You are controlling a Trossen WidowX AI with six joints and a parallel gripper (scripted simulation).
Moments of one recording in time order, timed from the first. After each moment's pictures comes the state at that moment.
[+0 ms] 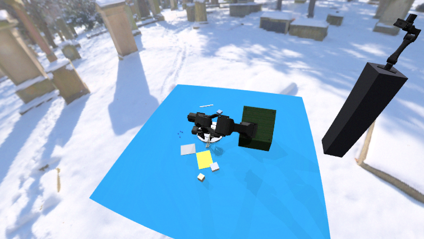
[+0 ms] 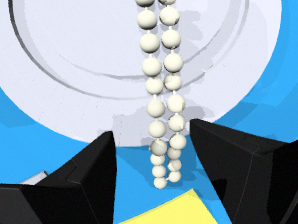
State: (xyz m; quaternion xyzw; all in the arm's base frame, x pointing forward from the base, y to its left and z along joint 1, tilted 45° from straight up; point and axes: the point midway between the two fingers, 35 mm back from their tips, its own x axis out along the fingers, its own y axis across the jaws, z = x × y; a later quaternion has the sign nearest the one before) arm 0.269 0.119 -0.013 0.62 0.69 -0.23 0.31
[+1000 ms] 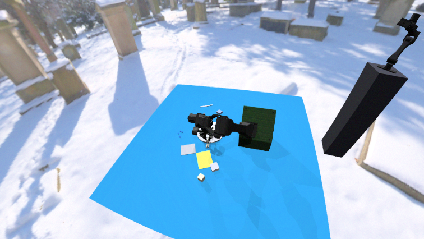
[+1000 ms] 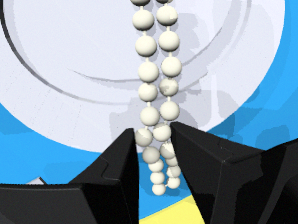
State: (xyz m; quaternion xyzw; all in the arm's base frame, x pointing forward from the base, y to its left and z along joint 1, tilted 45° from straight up) arm 0.266 0.123 -0.018 0.62 0.69 -0.23 0.31
